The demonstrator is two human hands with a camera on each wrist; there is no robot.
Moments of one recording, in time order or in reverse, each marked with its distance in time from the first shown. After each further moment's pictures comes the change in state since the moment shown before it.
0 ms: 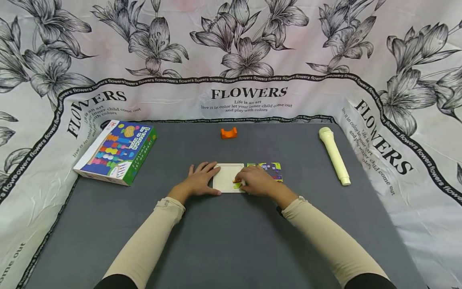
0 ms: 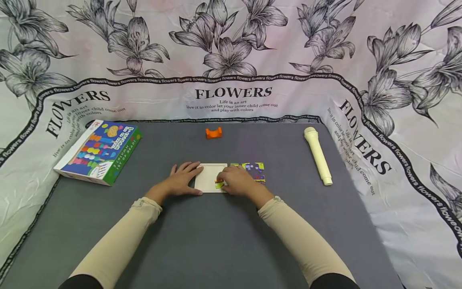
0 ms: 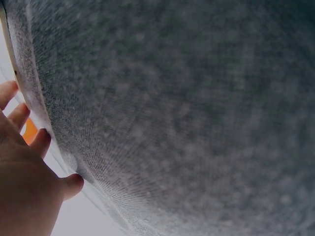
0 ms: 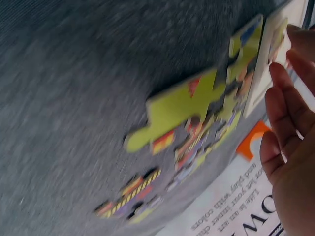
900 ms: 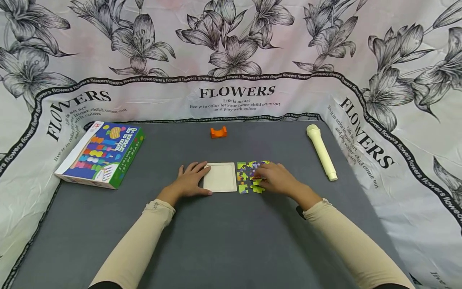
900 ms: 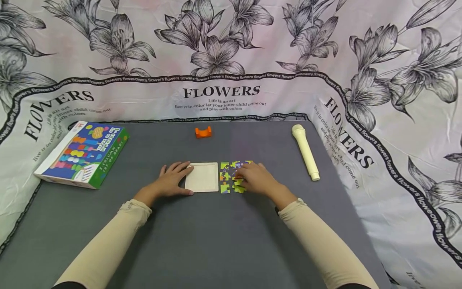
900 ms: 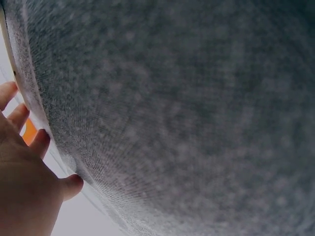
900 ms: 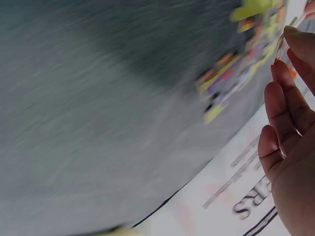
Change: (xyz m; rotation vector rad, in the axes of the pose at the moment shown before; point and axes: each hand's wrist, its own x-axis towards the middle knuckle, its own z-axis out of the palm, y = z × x) left_hand -0.002 0.006 0.001 -0.028 0.050 0.030; right_hand -0.070 0.041 -0.025 -0.066 0.112 0.069
